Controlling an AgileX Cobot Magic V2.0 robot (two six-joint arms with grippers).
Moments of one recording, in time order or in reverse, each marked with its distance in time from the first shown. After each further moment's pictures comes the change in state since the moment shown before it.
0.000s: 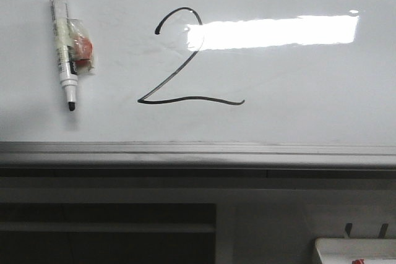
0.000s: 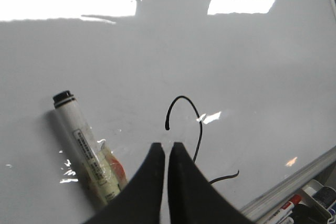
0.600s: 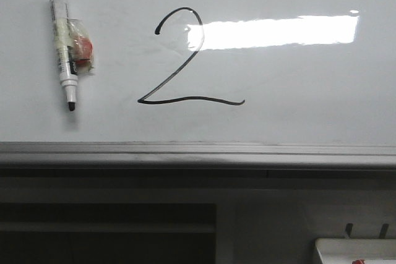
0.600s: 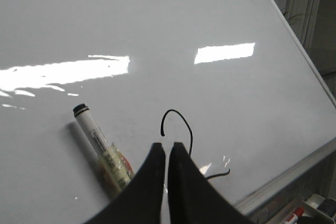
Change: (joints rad) left arm 0.000 -0.386 0.202 0.109 -0.011 0.004; right arm 0.000 -0.539 0.491 -0.023 -0.029 0.003
